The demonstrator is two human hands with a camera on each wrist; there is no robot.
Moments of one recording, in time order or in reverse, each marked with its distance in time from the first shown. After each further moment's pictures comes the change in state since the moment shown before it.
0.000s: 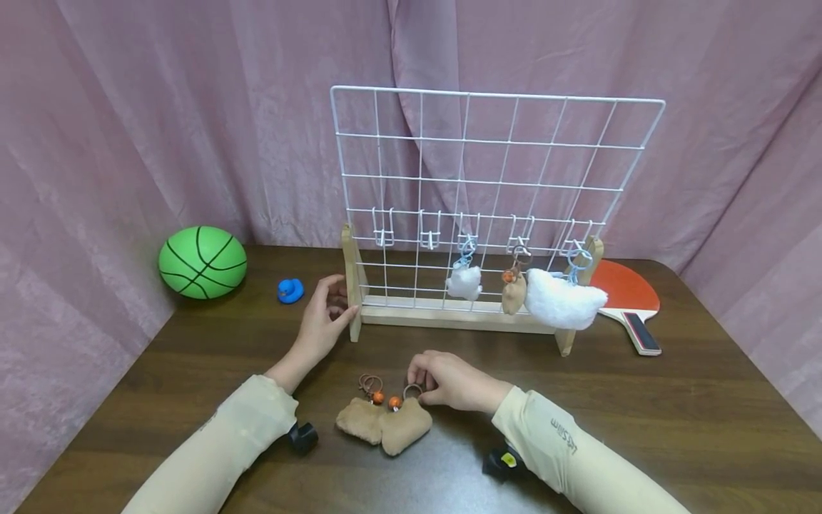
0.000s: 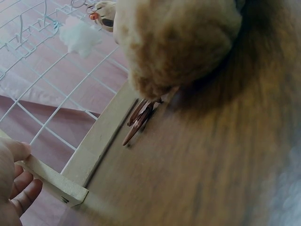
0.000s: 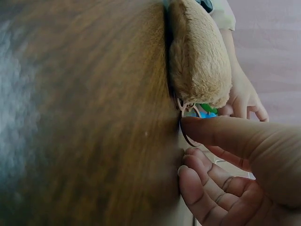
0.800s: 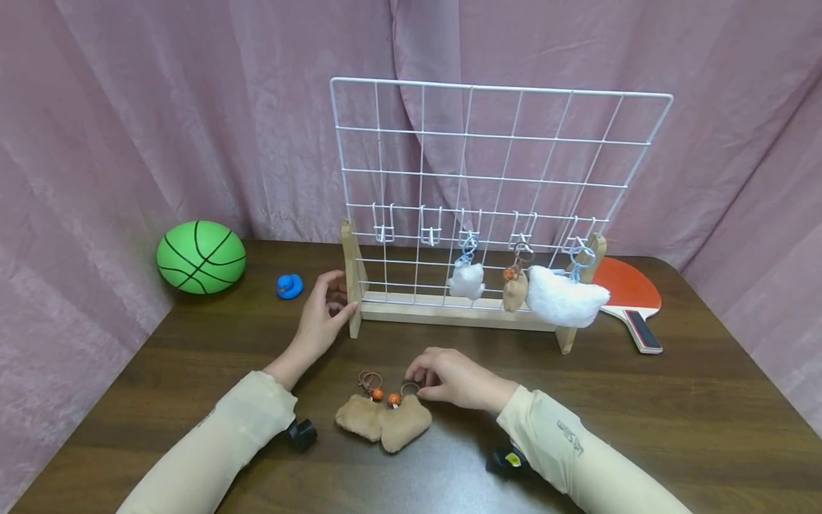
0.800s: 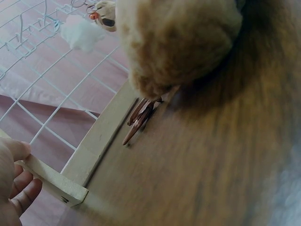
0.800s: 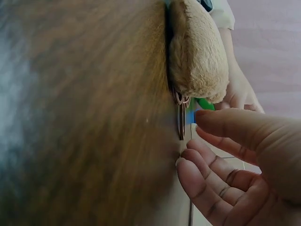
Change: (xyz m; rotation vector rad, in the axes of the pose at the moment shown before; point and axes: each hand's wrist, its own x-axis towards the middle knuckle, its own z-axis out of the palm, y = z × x) left_hand -0.008 0.037 -0.008 0.018 -0.021 0.026; right_hand -0.005 0.003 -0.002 0.005 0.013 -0.046
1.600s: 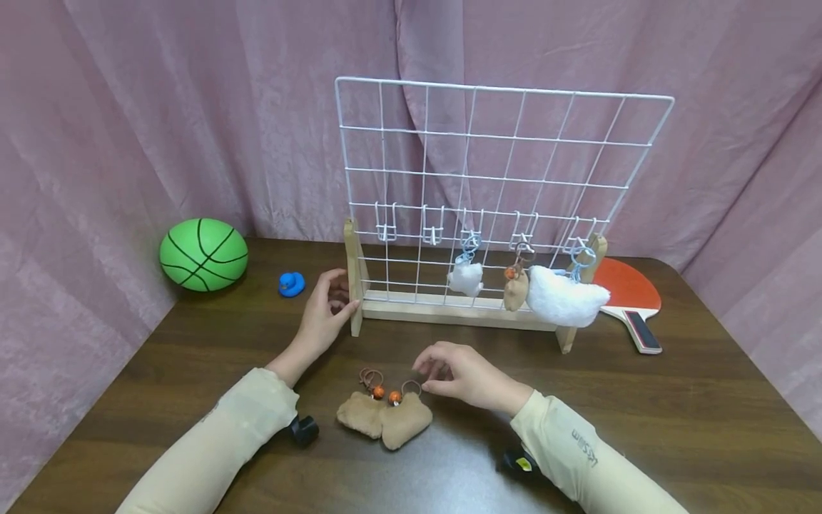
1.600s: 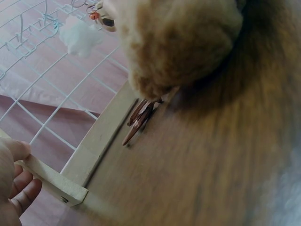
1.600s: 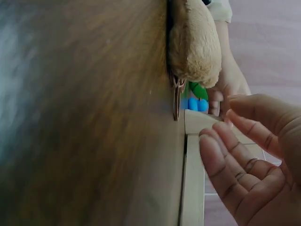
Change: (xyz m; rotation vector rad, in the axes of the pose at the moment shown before) left_hand 0.004 -0.020 0.004 -0.006 0.015 -0.021; right_hand -0.014 -0.002 -0.009 0.164 0.102 0.012
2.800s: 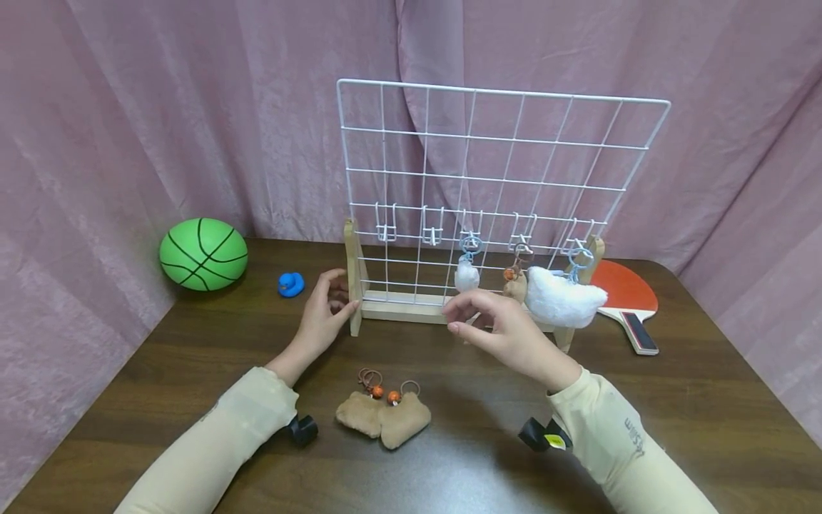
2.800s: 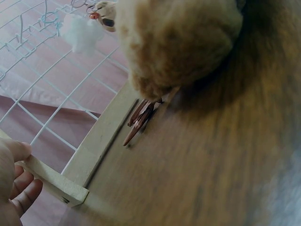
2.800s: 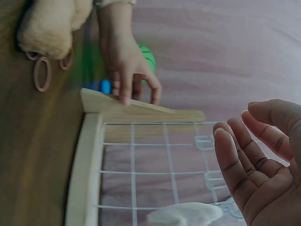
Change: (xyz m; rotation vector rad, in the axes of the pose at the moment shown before) left_hand -0.003 0.014 -0.004 -0.011 -0.008 0.007; right_hand -0.011 -0.044 -0.073 0.085 0.288 -0.038
